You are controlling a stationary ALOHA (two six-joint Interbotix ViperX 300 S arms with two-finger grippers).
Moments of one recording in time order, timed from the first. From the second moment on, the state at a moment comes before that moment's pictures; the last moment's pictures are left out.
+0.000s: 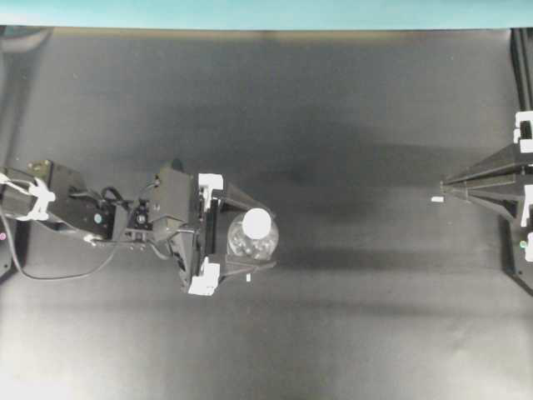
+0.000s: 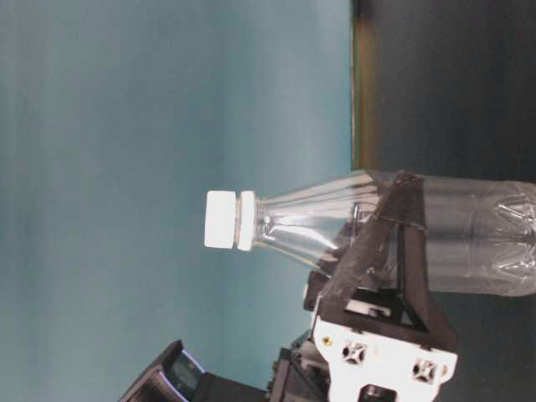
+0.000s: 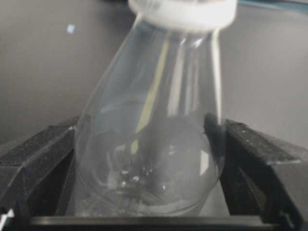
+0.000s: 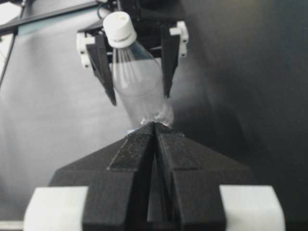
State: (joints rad) left arm -0.02 0.21 0.84 0.04 -0.78 -0.17; right arm 0.01 -1.06 1.10 0.04 0.21 0.19
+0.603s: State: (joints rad) left arm -0.02 0.29 0.86 0.04 -0.78 -0.18; right arm 0.01 -1.06 1.10 0.04 0.21 0.19
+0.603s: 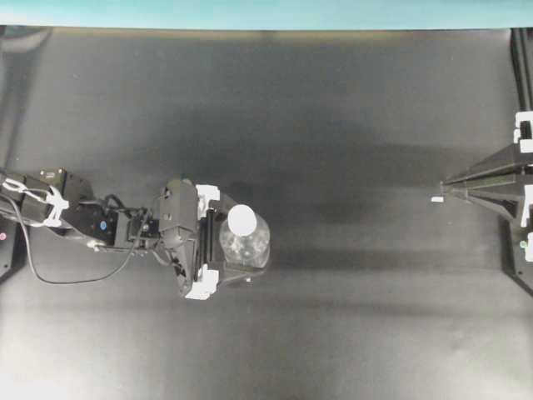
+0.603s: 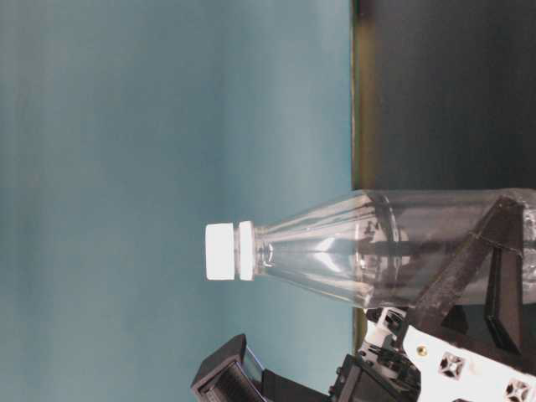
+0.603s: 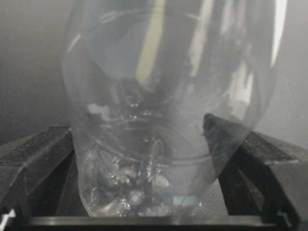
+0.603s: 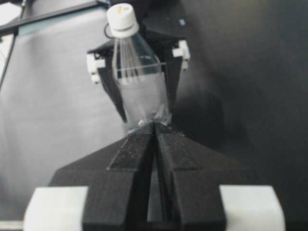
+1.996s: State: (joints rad) left arm -0.02 0.29 0.86 0.04 -0.76 -0.15; right arm 0.02 -0.16 0.14 0.14 1.08 0.48
